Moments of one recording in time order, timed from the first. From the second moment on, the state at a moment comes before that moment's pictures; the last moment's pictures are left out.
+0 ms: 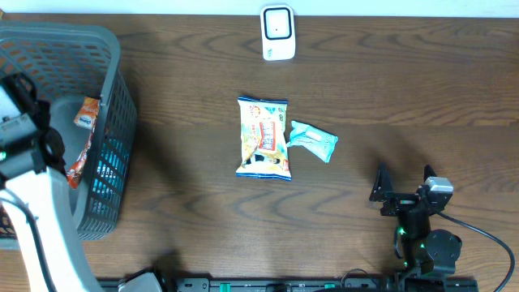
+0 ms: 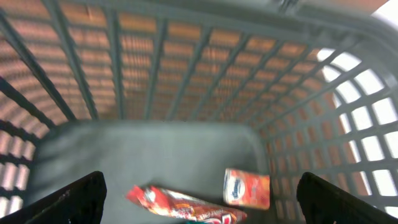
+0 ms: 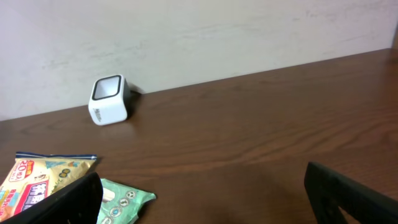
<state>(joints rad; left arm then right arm) 0.46 1.30 1.27 -0.78 -0.46 -0.92 -0.09 0.01 0.01 -0.06 -0.11 0.18</state>
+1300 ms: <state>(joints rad) 0.46 1.88 1.27 -0.74 -0.16 -1.49 -0.09 0.01 0.01 -0.06 -0.11 0.18</state>
